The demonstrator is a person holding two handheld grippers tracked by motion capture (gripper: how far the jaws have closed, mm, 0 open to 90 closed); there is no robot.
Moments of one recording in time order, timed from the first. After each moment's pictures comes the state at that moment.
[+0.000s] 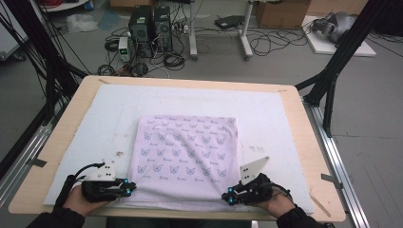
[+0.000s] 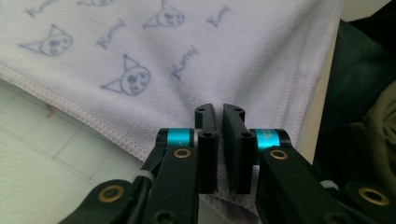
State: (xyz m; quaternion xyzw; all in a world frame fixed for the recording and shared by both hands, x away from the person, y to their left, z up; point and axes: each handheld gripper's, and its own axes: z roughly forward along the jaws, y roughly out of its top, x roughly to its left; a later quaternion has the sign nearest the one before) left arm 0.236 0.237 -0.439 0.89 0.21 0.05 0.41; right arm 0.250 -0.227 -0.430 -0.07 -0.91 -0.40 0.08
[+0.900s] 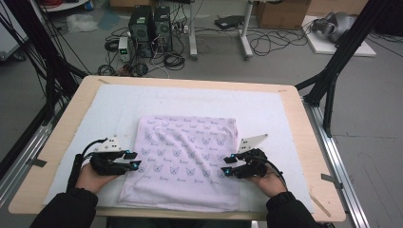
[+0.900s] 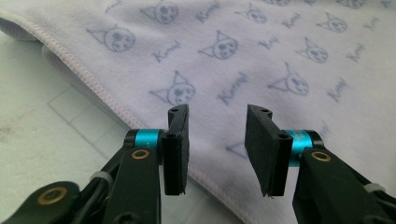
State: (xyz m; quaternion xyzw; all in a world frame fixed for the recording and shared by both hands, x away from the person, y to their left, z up) left arm 0.303 0.233 -0.434 0.85 0.28 0.10 0.43; right arm 0.318 -0.230 -0.428 -0.20 -0.89 -0.41 -0.01
